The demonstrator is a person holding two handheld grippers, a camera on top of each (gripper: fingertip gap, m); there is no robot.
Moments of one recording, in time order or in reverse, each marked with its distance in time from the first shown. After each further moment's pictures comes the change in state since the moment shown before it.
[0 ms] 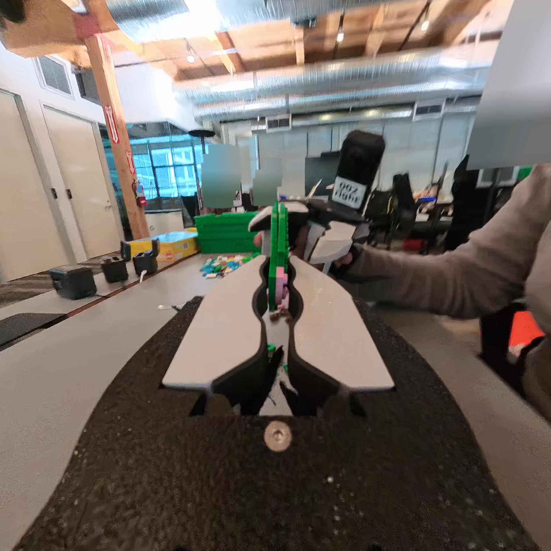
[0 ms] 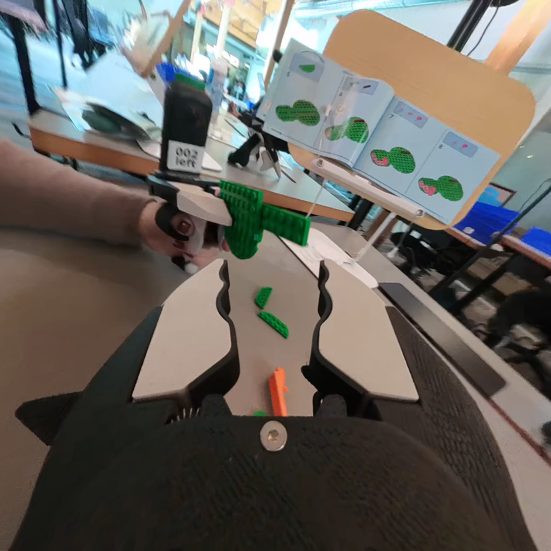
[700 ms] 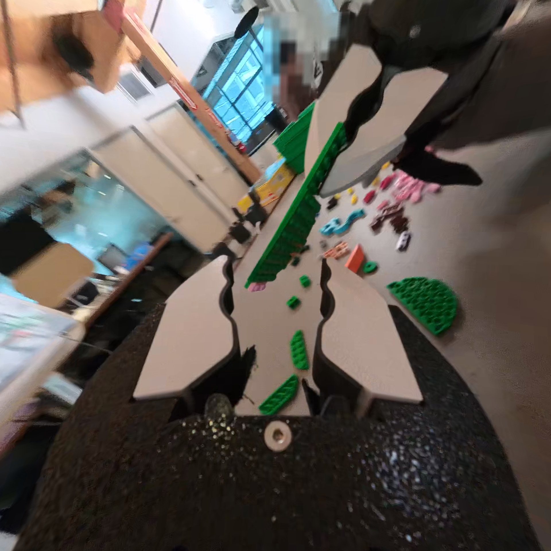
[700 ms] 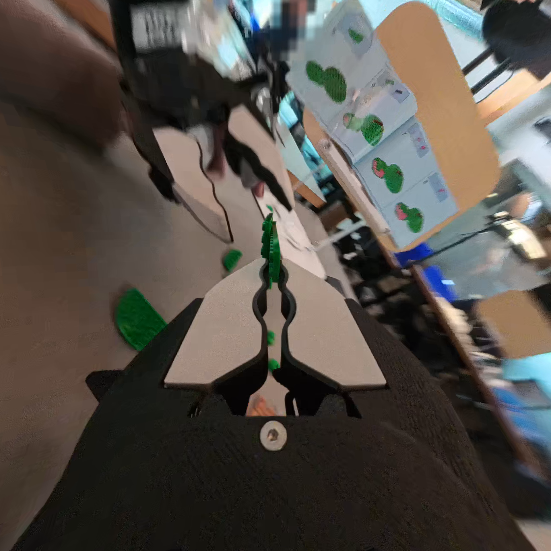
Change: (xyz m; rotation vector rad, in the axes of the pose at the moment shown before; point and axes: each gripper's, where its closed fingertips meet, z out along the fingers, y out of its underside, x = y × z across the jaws) left arm -0.020 0.028 -0.002 -0.401 -0.268 0.698; right arm -0.010 0.015 0.000 -0.190 0.066 -0.474
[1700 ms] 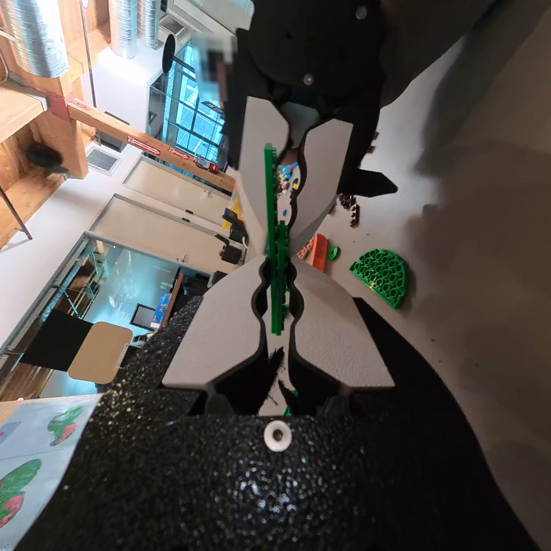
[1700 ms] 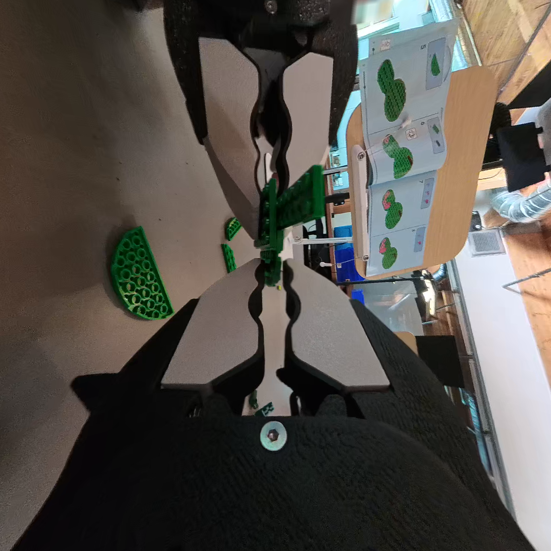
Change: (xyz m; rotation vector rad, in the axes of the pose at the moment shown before) left arm 0.052 -0.010 0.003 -0.007 0.145 0.382; right arm -0.035 0.016 0.014 -0.093 -0.001 -0.452
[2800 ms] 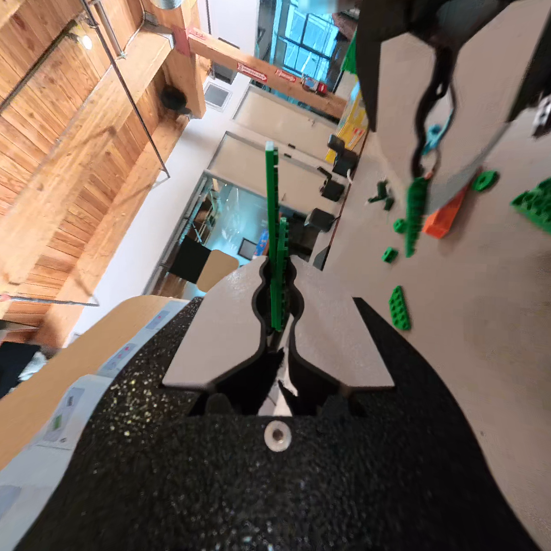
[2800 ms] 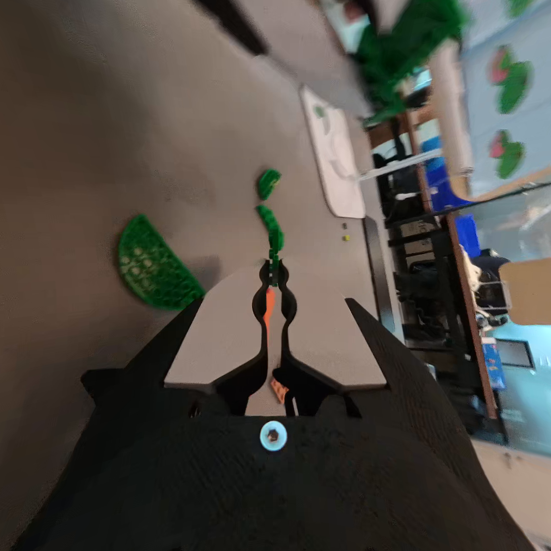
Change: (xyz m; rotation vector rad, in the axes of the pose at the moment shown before) left arm -0.062 0.041 -0.022 -0.245 -0.389 0.134; right arm -0.028 0.036 0.016 -0.197 -0.202 0.338
